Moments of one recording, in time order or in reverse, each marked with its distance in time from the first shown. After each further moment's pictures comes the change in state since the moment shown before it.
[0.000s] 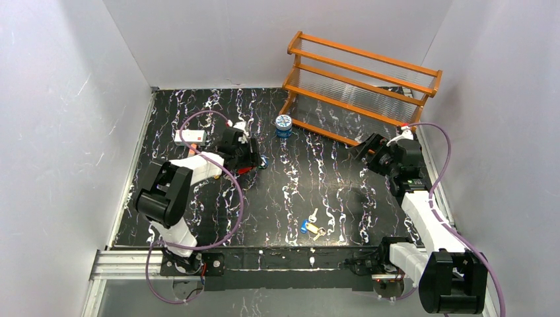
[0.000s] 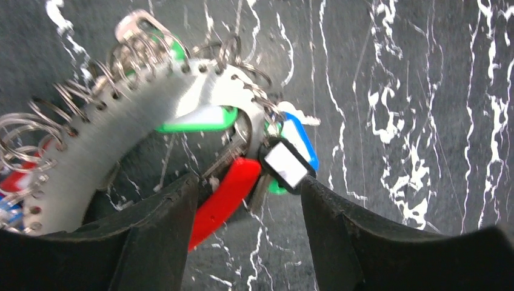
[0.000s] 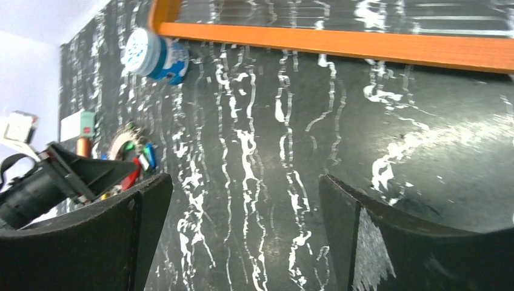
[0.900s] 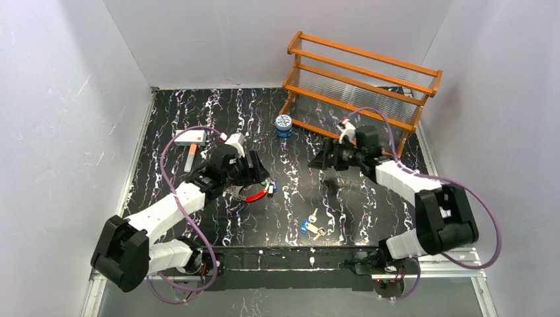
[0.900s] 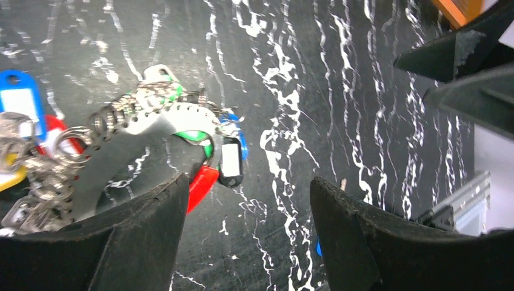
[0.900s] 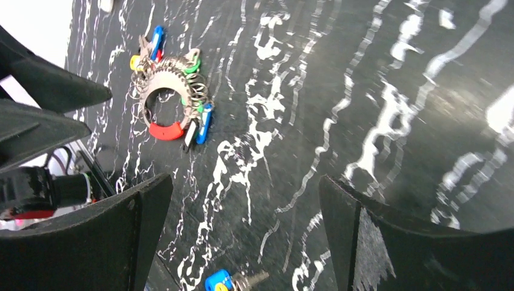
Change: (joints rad) left arm -0.164 -0.547 -0.263 -0.092 0.052 -0.200; right arm 0.248 0.406 0.143 0.098 -0.367 -0.190
